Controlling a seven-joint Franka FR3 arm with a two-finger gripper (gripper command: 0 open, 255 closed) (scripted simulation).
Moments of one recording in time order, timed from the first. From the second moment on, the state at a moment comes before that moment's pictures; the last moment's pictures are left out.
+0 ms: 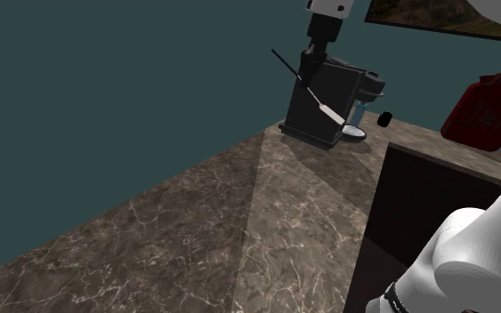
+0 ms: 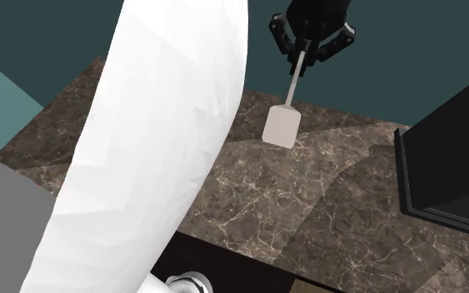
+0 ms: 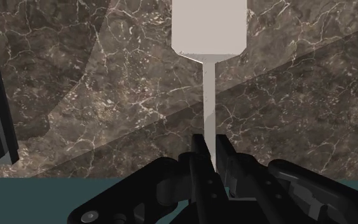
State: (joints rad) arm 0.08 -0.22 -0.05 -1.66 0.01 1.50 -0.24
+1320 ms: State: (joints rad) arm 0.08 -0.01 -0.05 -1.11 0.02 1.16 -0.24
